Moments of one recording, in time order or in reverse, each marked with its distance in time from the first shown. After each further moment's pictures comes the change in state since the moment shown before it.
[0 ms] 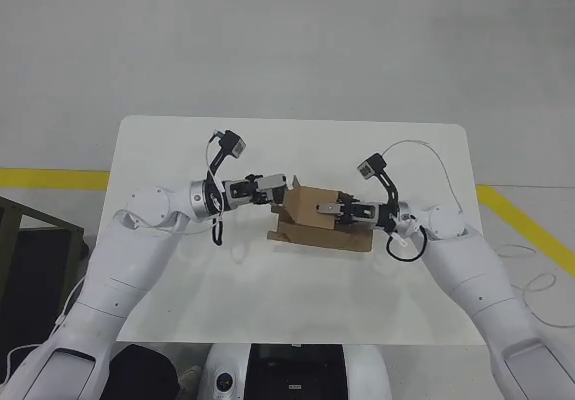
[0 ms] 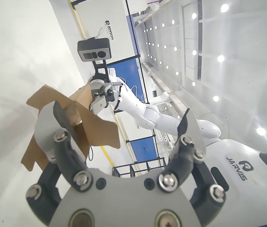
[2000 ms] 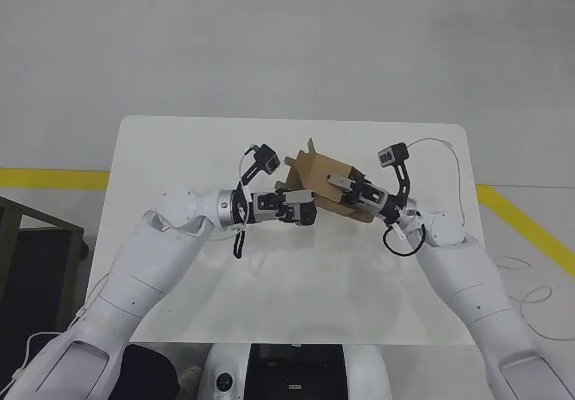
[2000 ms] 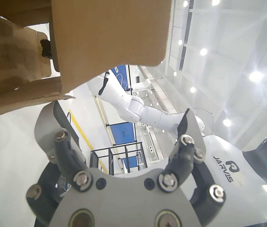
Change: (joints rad) left arm -0.049 -0.040 0.131 0.017 -0.109 0.075 -0.039; right arm -0.076 -0.025 0.088 -0.058 -0.023 -0.044 -0.242
